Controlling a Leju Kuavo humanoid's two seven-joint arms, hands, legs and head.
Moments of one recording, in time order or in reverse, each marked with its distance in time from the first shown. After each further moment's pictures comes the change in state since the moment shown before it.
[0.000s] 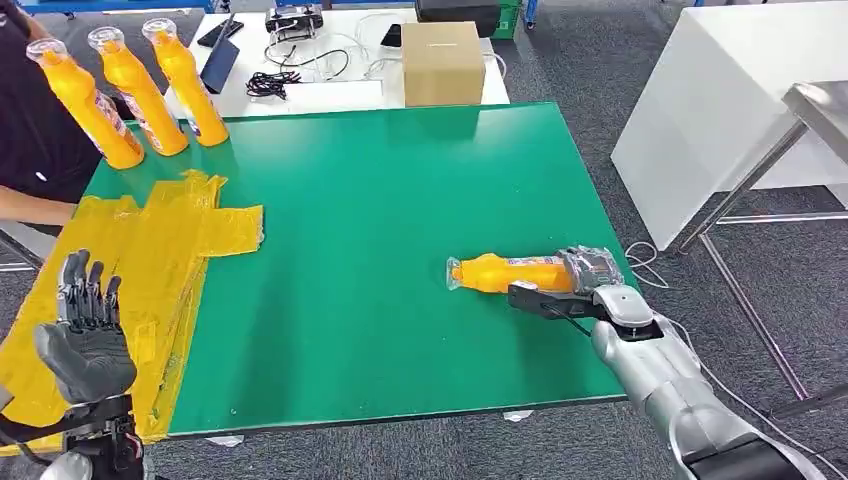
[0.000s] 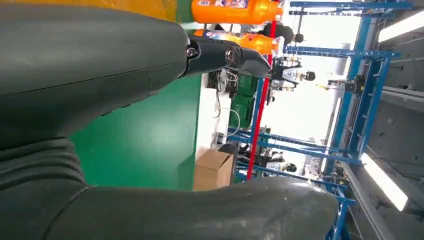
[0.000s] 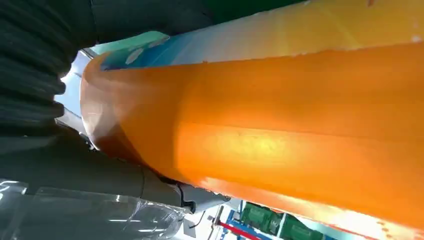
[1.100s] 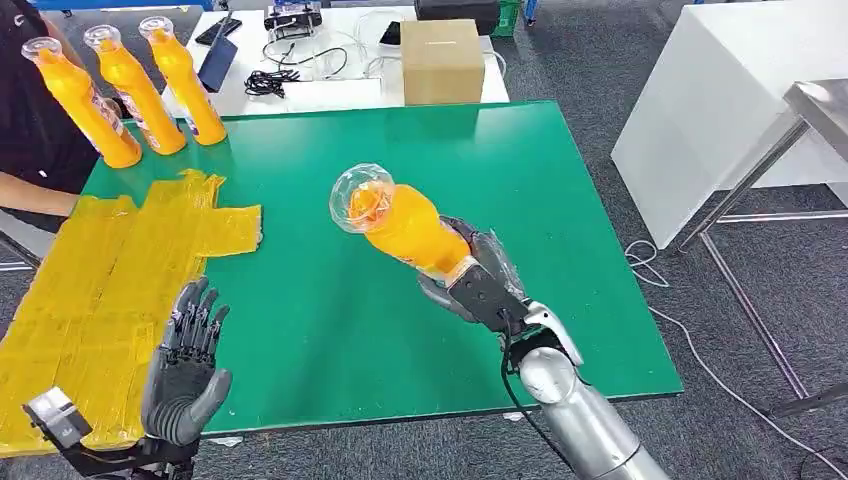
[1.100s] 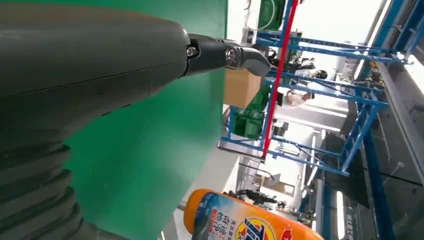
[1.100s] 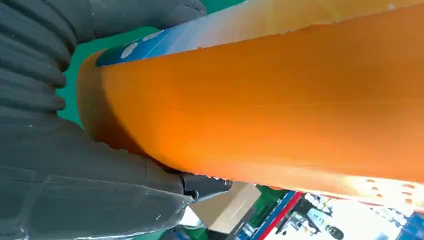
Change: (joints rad) left arm 0.146 0.009 -0.251 -0.056 0.040 -0.150 0.036; right arm 0.278 0.205 0.040 -0.772 -0.813 -0.097 -0.158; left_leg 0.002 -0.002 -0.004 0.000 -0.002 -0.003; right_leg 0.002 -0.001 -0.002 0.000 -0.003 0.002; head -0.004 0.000
